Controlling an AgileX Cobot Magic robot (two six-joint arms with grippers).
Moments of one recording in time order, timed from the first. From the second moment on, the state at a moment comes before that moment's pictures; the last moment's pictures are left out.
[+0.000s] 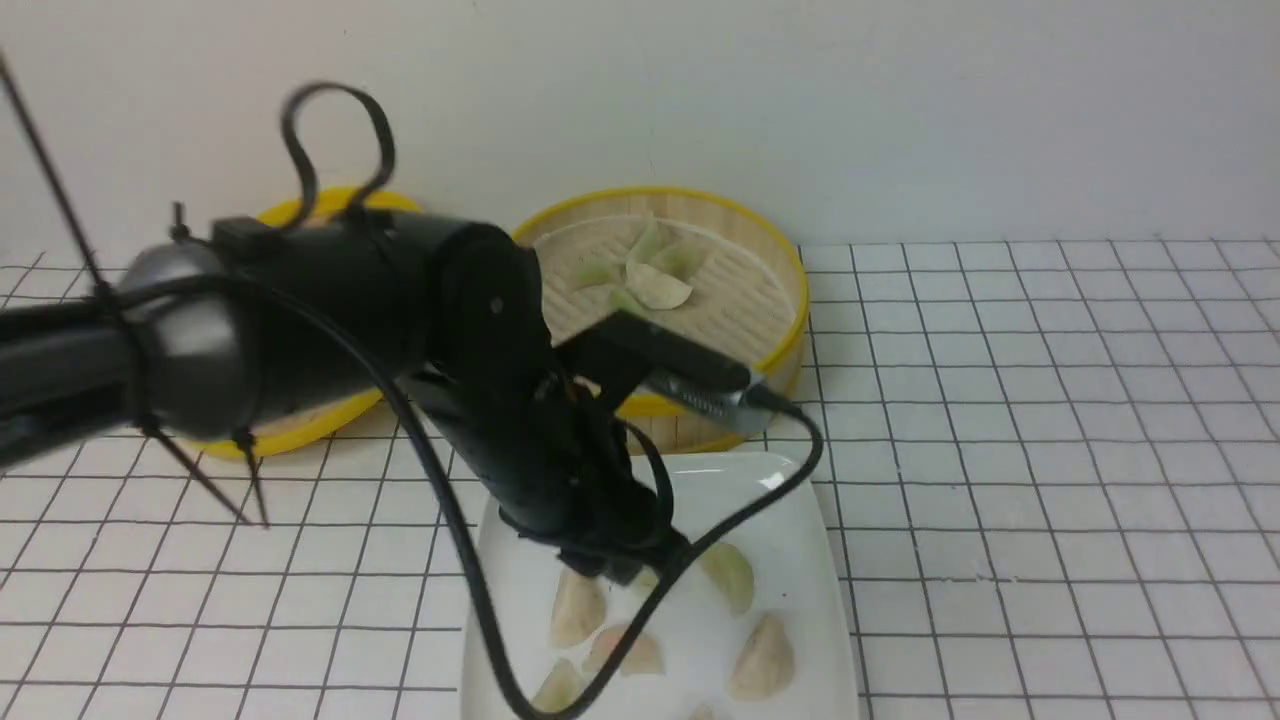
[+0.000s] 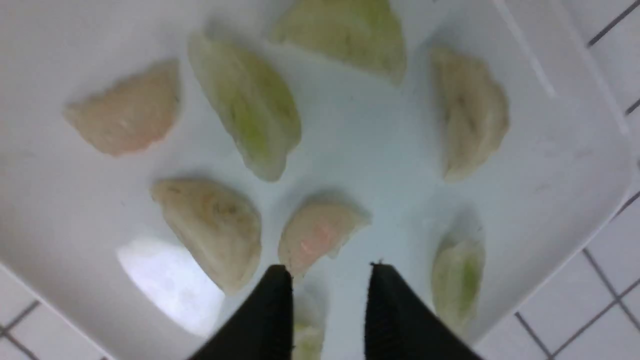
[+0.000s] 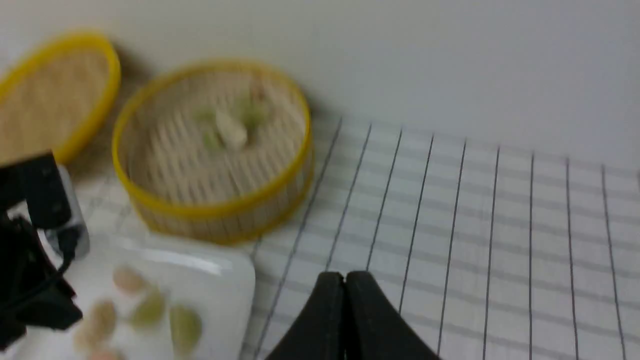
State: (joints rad) right arm 0.50 0.61 -1.10 -0.28 1.03 0.35; left arm -0.60 1.66 -1.23 -0.25 0.86 0.19
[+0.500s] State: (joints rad) right arm 0.50 0.00 -0.59 -0.80 0.49 0.93; left arm -0.60 0.92 -0.92 -0.25 0.55 0.16
